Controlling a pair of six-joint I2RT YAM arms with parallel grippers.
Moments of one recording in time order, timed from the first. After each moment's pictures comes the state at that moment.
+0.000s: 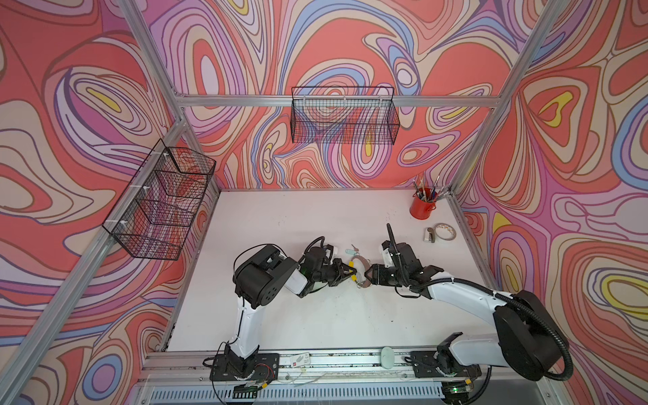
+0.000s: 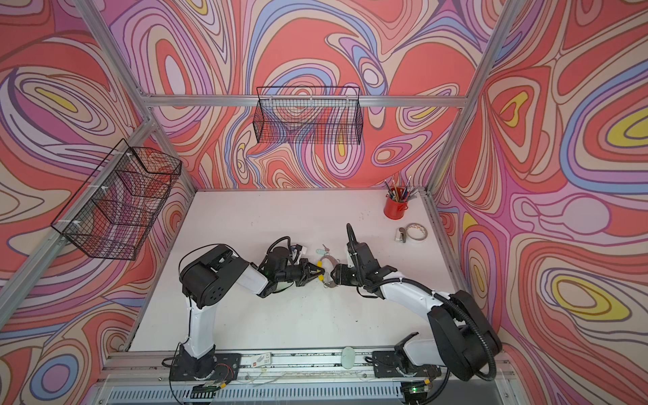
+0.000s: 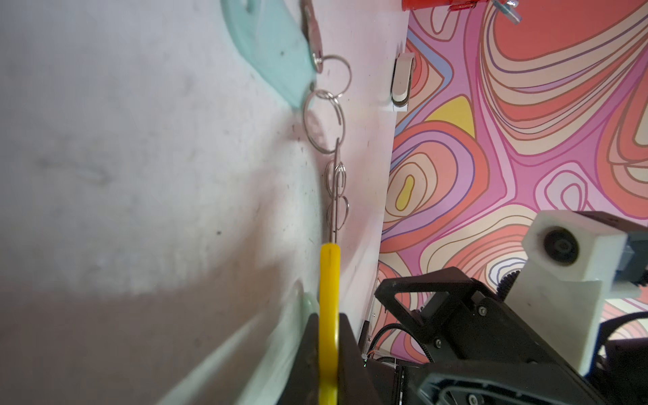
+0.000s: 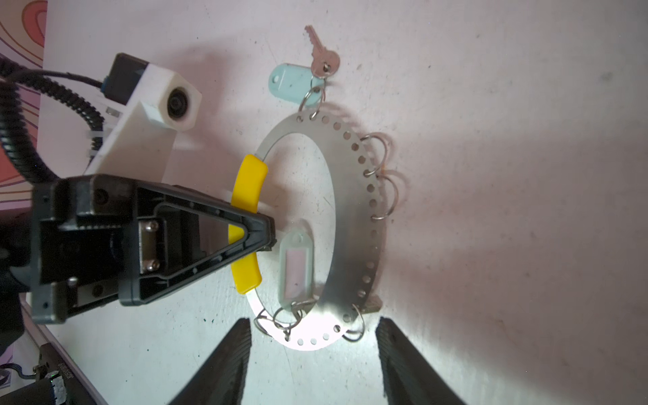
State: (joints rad) left arm -0.64 2.06 0.74 0.88 0.65 -1.28; right arm 0.50 1.35 0.63 -0.17 -0.22 0.56
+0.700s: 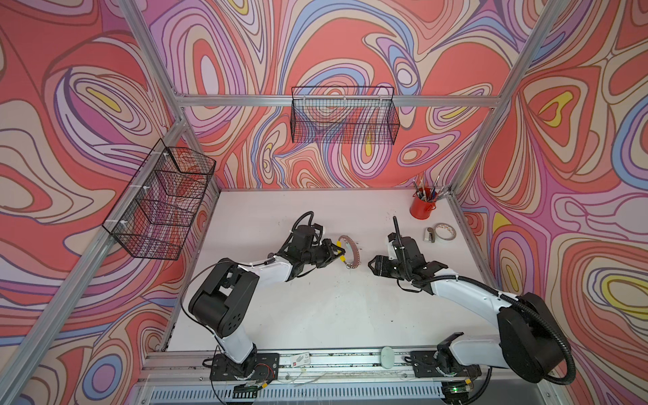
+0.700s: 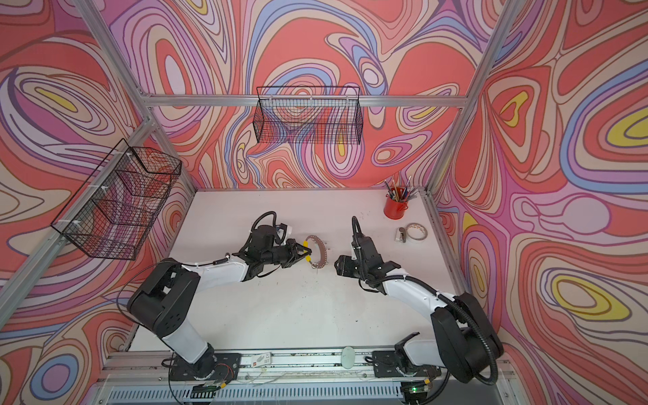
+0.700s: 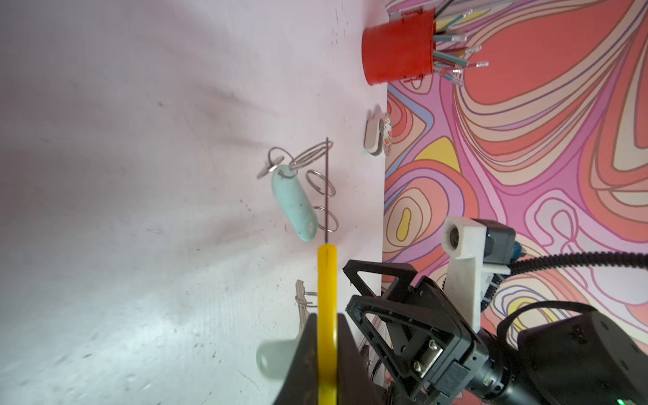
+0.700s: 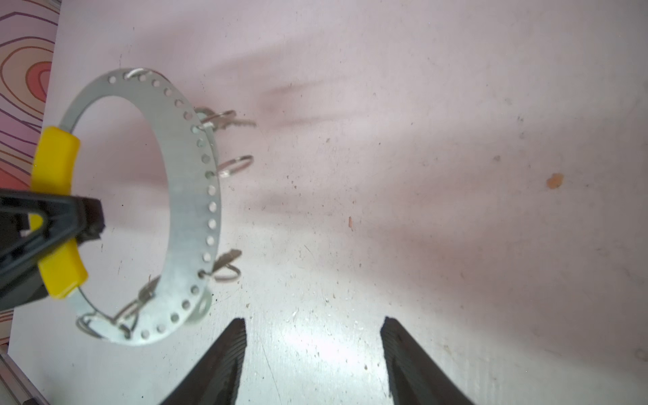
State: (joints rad) left arm -0.52 1.68 0.84 0.31 0.56 -1.08; right arm 0.46 1.33 0.67 -0.18 -0.15 0.56
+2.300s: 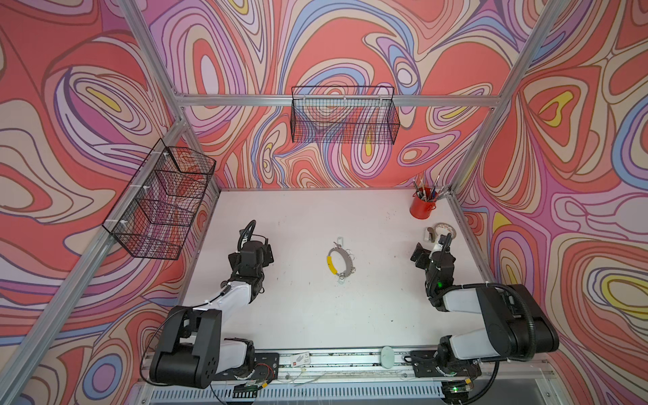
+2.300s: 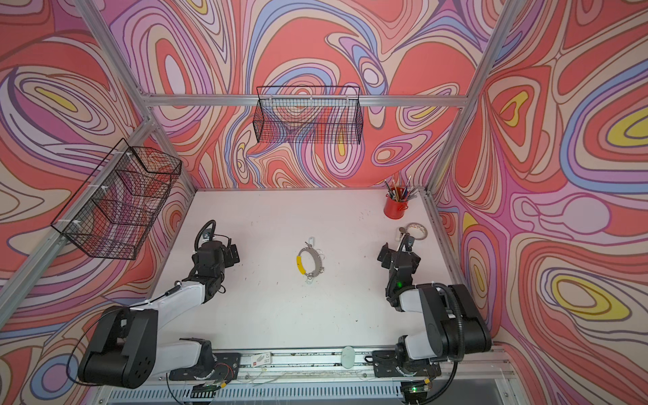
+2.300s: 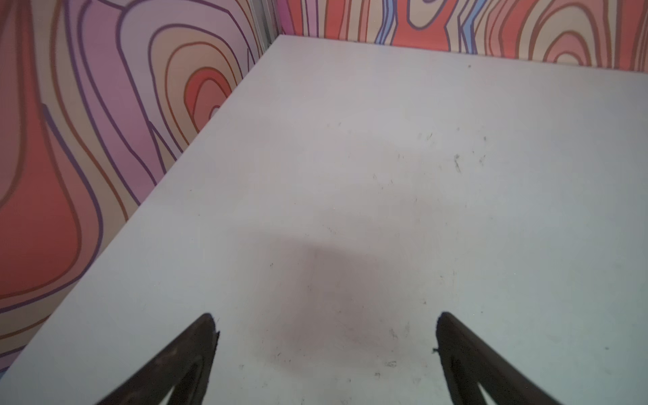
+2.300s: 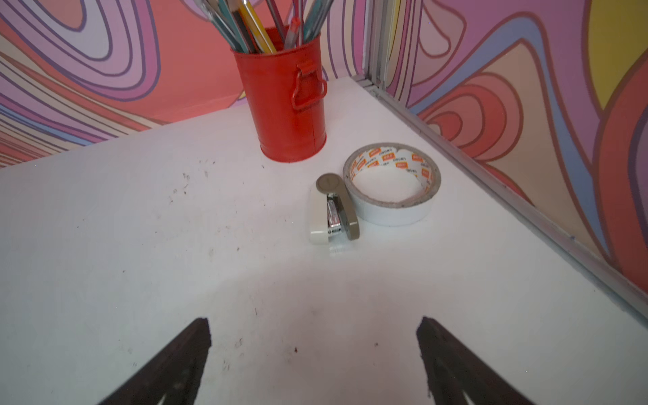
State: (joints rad) left arm -0.11 1.32 0.44 0.31 -0.42 -0.20; right arm 0.06 1.47 0.28 0.87 0.33 0.22
